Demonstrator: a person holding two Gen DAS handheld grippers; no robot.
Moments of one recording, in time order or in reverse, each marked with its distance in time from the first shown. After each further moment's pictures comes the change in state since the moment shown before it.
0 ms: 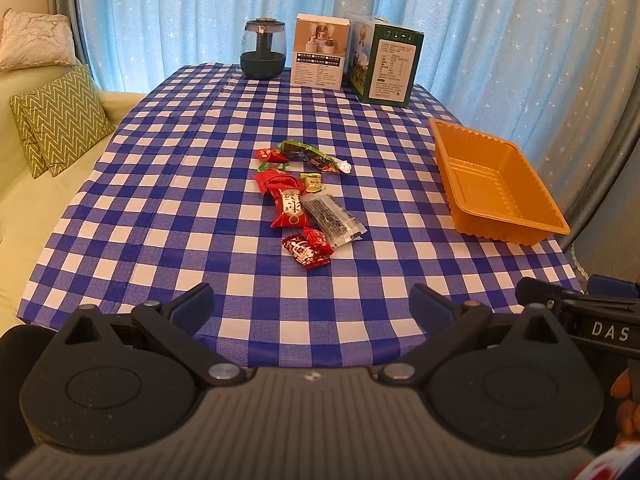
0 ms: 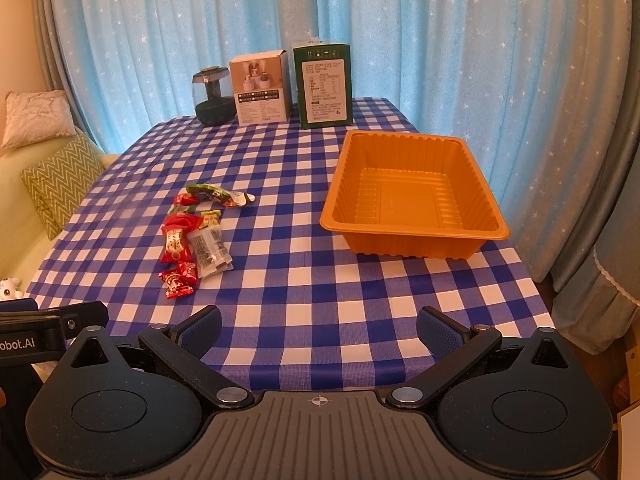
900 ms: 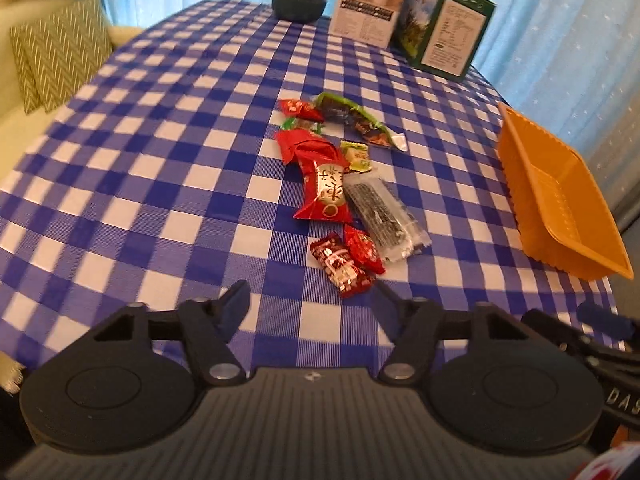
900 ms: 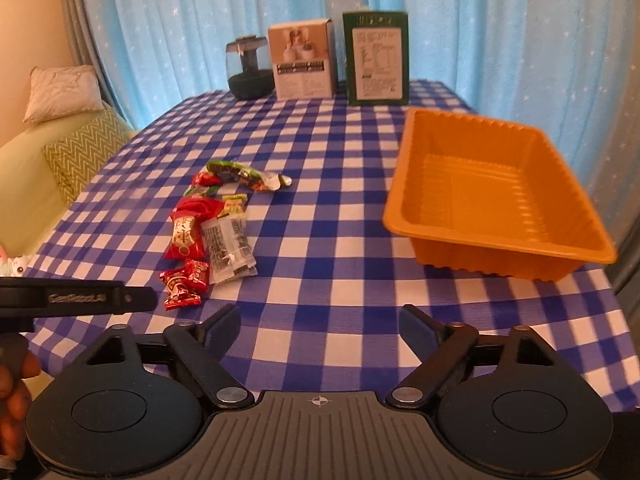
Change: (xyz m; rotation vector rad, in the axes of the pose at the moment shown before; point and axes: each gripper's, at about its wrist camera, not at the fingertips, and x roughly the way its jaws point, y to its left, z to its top) left arm 0.131 0.044 0.016 -0.161 0.125 -0.005; right arm 0.108 0.014 0.010 -0.058 0.048 0.119
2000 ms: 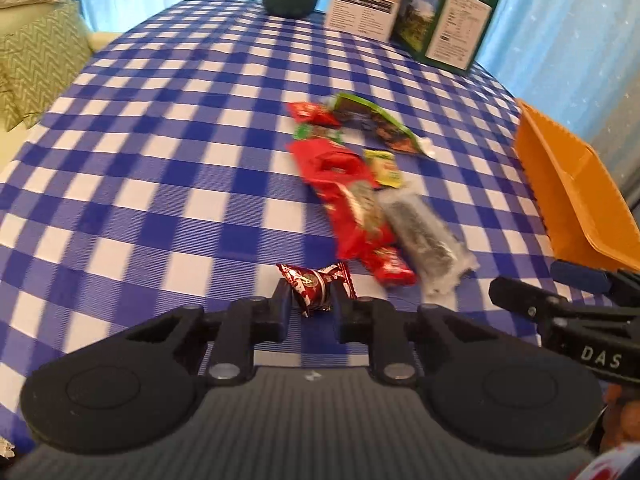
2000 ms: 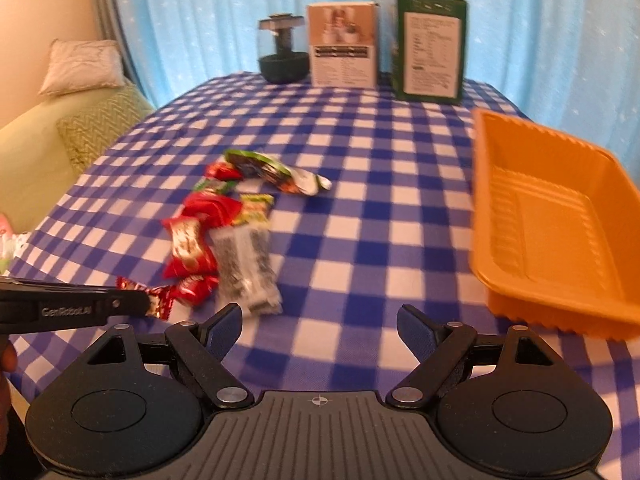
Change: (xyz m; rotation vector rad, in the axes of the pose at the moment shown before) left arm 0.037 0.029 0.024 0.061 0.005 -0.021; right arm 0.073 0.023 0.024 -0.103 0.010 0.066
